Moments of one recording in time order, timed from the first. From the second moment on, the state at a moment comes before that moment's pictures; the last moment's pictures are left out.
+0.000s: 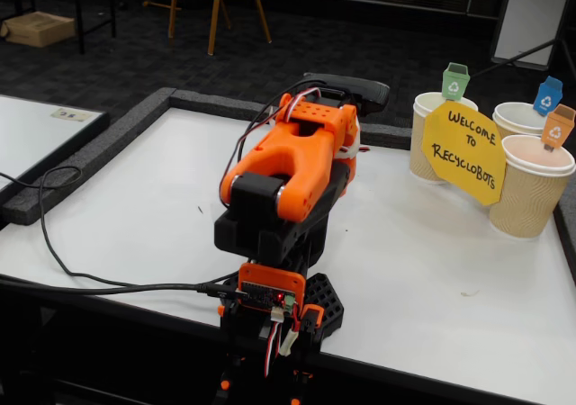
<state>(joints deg) 3.8 176.7 173.9 58.5 -10.5</state>
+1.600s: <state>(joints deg) 2.5 186.5 176.0 69.9 -10.5</state>
